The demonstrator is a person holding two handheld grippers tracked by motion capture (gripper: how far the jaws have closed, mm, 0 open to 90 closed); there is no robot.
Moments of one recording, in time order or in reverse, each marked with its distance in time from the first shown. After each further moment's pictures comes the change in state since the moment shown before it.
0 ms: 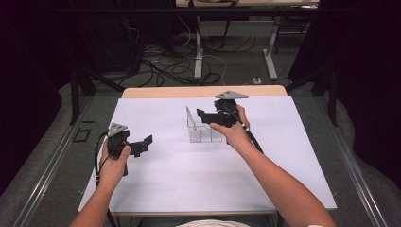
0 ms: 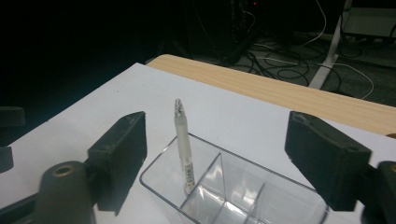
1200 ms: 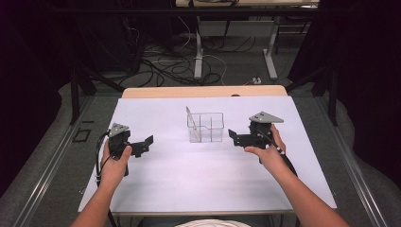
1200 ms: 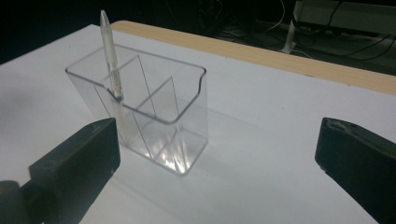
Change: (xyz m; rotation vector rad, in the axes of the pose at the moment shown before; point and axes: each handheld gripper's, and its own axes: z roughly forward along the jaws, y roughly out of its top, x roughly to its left) left arm -0.002 -0.001 0.002 0.000 0.006 0.006; right arm -0.053 -0.068 -0.074 0.028 -0.117 -0.050
